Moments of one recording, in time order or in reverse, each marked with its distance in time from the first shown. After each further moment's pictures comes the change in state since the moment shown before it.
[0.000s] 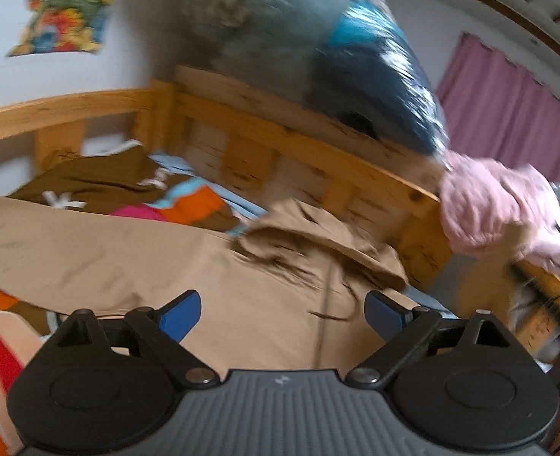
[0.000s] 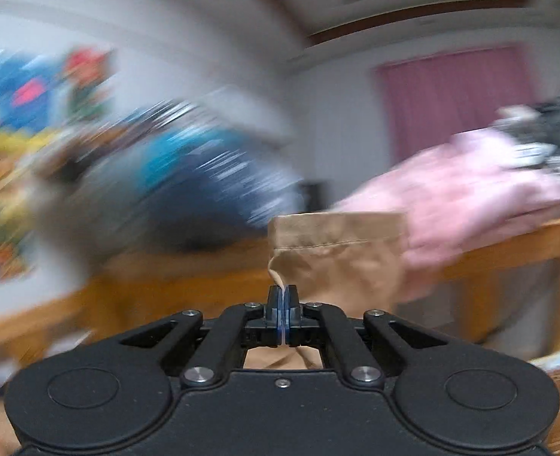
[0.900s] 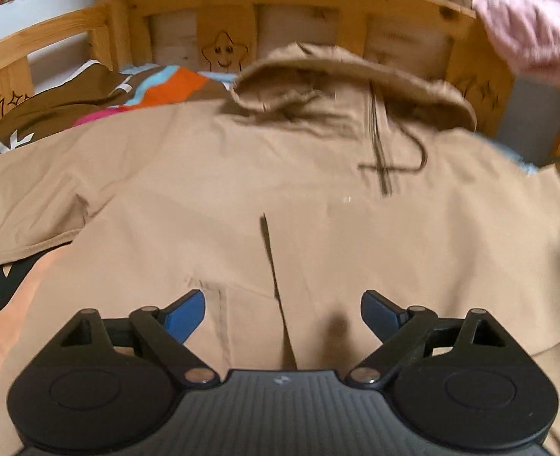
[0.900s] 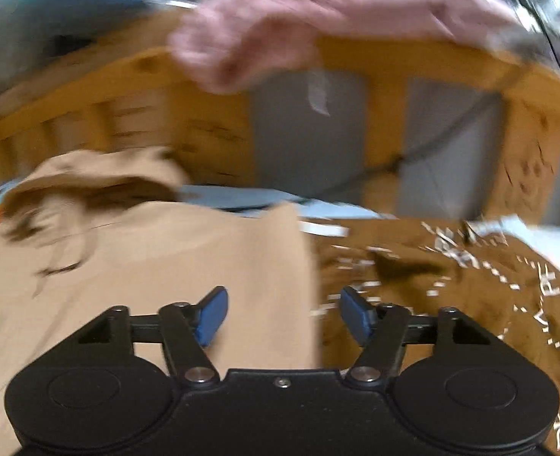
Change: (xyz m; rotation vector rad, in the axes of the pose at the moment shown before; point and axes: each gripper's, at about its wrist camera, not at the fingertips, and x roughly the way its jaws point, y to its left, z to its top) left arm 0.157 -0.004 -0.124 0.277 0.264 0.115; right arm 0.036 -0.146 -0.106 0.061 0.442 -0.392
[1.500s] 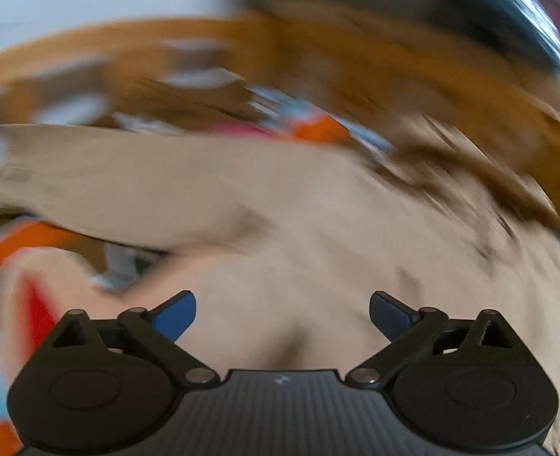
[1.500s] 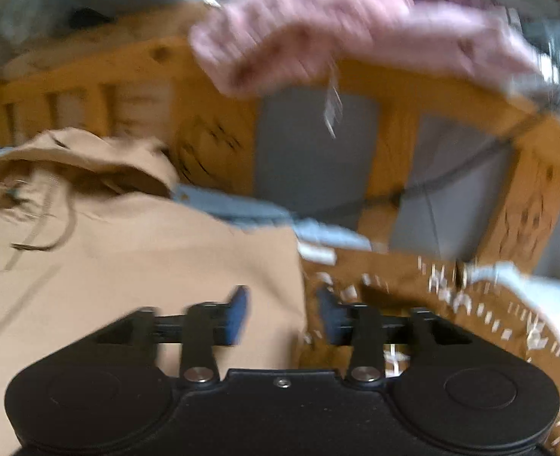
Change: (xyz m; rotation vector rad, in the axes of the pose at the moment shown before) left arm -0.069 0.120 -0.009 -0.323 -0.164 0.218; right arm -0.010 0.022 -0.007 -0.215 -0.128 -0.036
